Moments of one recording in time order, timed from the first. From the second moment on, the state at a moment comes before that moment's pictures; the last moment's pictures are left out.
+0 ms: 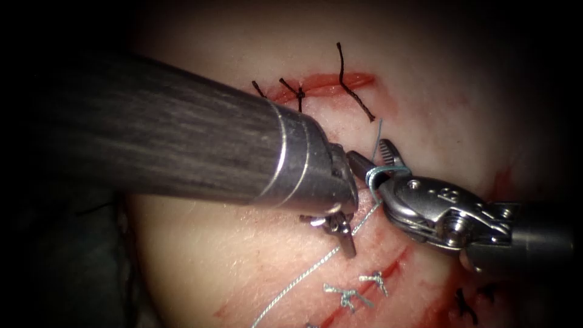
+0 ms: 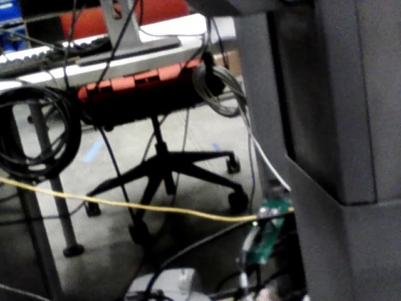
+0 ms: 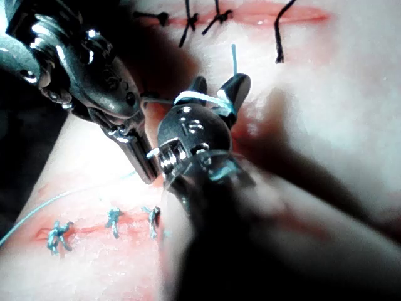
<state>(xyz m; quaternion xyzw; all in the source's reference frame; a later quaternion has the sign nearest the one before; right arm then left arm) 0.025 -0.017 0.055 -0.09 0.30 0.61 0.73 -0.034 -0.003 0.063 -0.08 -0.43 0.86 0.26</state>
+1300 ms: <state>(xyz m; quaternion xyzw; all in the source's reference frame) 0.024 -0.021 0.051 0.05 0.39 0.55 0.74 -0.026 0.013 0.067 -0.04 -0.32 0.88 0.36</state>
